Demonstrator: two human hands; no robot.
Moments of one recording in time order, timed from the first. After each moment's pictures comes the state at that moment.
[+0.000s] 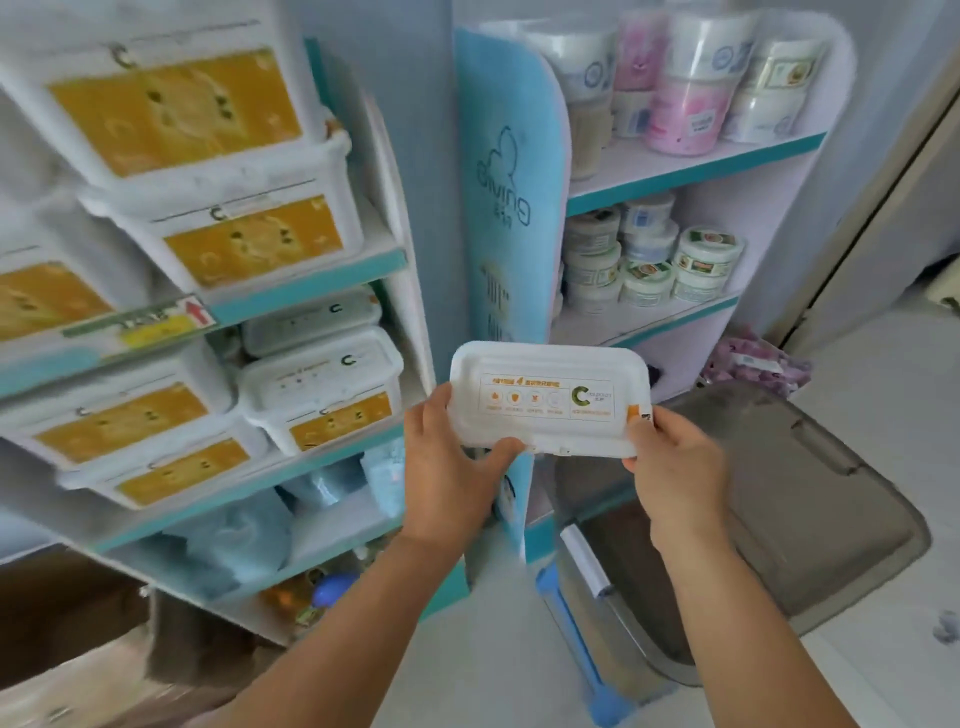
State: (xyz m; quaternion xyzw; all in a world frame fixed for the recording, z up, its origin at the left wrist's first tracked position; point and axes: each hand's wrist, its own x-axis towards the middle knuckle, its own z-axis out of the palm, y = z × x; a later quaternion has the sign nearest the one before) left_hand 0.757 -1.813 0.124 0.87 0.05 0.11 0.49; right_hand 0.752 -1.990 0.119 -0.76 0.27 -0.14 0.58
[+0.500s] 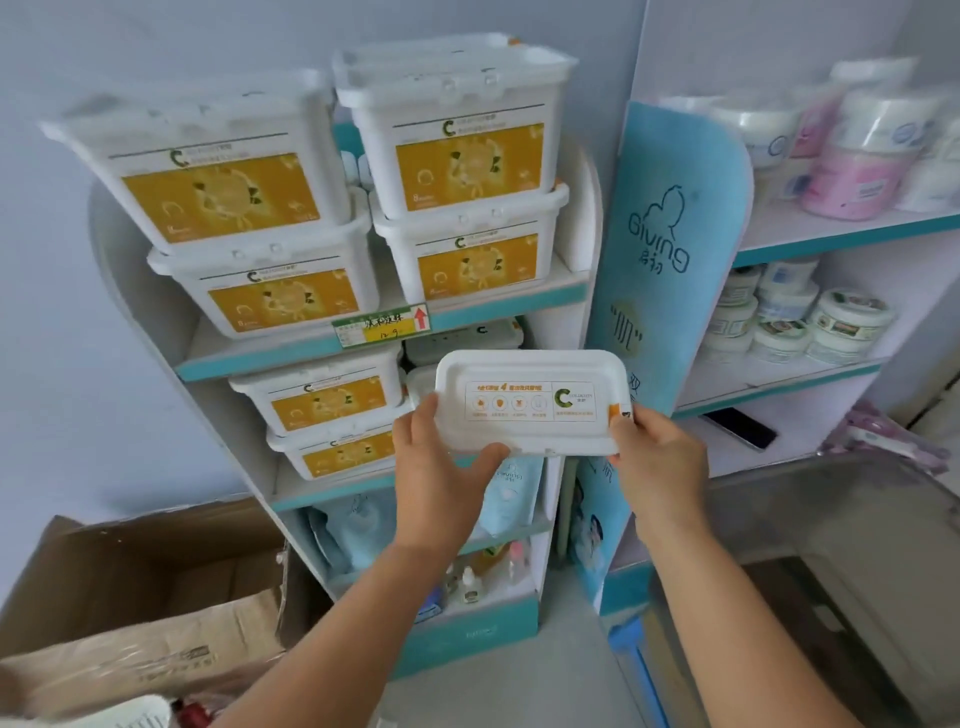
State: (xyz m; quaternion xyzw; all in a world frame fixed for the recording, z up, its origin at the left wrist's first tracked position) left_hand 0.723 -1.670 0.147 0.85 0.12 0.20 0.47; right_hand 0.762 -1.841 0.144 -0.77 0.15 -0.11 0.61
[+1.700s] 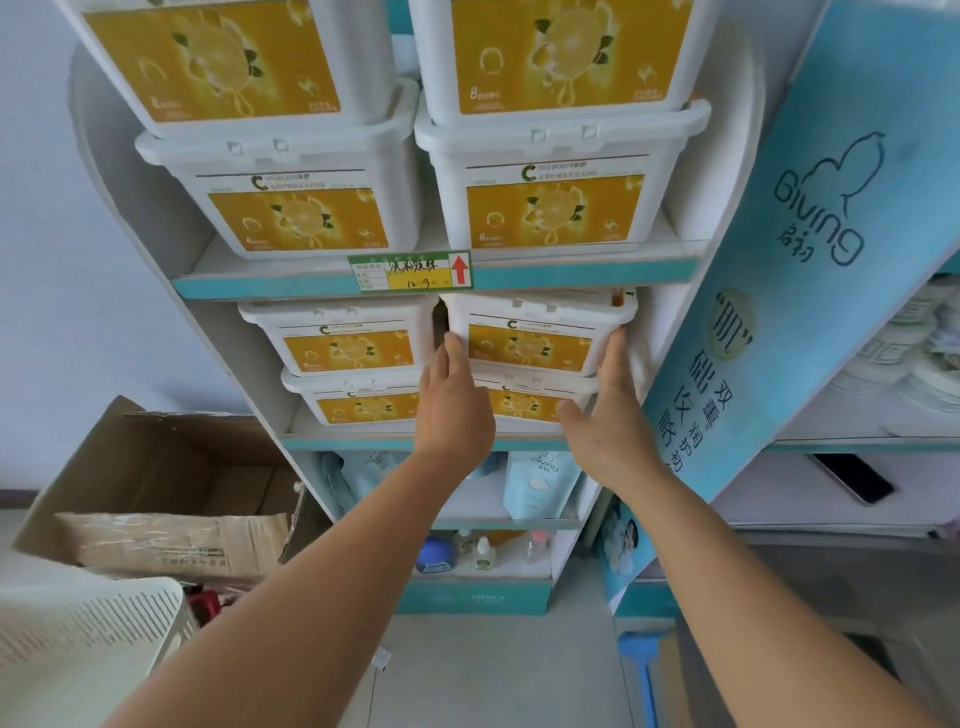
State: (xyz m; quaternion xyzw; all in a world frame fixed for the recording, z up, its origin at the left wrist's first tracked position) left_hand 0.820 -1.649 0.109 0.93 0.22 0.09 0.30; right_hand 0.857 -1.797 0.112 -0.90 -0.13 0.07 0.41
